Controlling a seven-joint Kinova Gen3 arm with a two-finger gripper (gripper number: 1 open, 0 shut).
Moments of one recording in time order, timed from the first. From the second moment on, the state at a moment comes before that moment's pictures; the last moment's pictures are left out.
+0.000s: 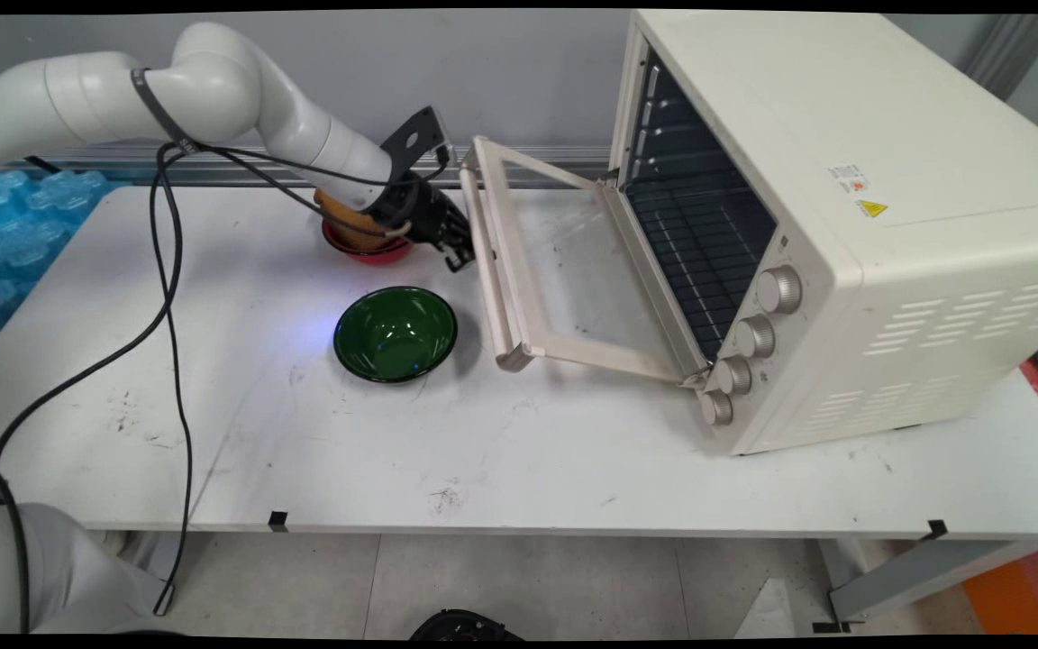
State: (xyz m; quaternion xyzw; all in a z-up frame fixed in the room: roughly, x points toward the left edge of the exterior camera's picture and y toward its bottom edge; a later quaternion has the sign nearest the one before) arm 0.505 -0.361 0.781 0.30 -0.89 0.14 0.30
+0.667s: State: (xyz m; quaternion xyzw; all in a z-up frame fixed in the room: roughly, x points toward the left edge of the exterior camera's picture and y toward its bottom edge) arm 0.471 -0.379 0.831 0.29 -0.88 0.15 0.34
